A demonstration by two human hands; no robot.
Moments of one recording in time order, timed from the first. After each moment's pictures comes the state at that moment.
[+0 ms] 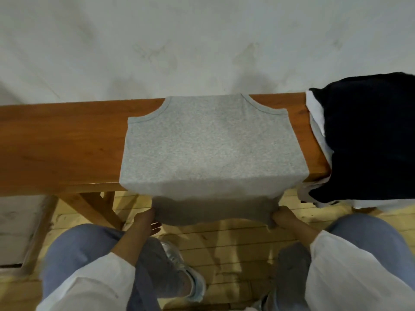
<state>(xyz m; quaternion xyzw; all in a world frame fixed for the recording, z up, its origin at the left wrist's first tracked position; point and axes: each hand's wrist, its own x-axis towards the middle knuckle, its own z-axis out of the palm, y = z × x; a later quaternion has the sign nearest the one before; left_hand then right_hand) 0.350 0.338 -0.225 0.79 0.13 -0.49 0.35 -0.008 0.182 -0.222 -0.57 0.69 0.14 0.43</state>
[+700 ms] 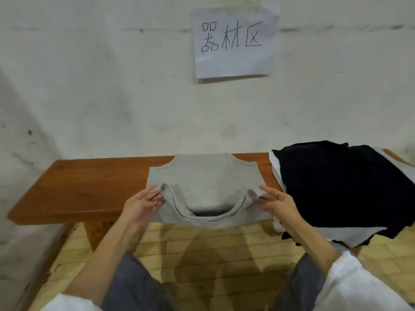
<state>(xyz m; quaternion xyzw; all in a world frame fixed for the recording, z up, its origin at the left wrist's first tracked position) 0.336 0.349 0.003 0.55 -0.12 -0.50 0.66 -0.011 0.215 -0.005 -0.55 0.51 -0.33 0.58</state>
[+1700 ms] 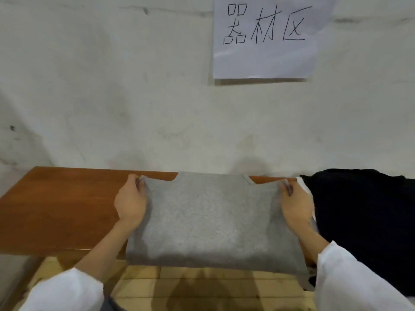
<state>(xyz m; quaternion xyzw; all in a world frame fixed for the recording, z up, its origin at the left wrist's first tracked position) 0.416 0.224 -0.039 0.86 -0.34 0.03 0.38 0.061 0.055 -0.030 -0.66 0.63 -0.36 0.20</state>
